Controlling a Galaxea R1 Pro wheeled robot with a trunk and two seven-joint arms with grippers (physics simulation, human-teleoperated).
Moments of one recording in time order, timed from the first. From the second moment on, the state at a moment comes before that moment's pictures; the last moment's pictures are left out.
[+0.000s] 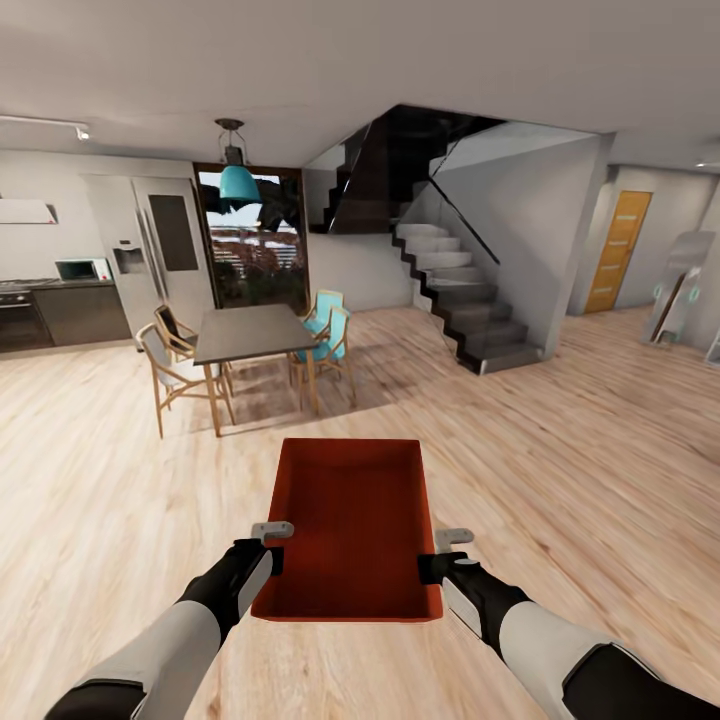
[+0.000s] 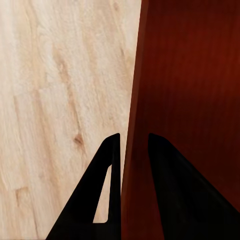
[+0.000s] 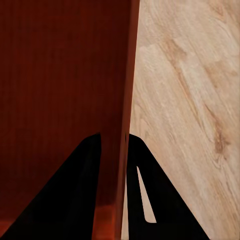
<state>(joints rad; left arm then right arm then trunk) -0.74 -0.10 -0.01 -0.40 0.09 0.45 0.29 -0.79 0.08 0.56 -0.17 -0.50 0.12 -0.12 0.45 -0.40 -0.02</state>
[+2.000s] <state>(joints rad) -0.74 -0.10 -0.01 -0.40 0.09 0.45 0.29 -0.79 0.08 0.56 -0.17 -0.50 0.12 -0.12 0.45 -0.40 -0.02</state>
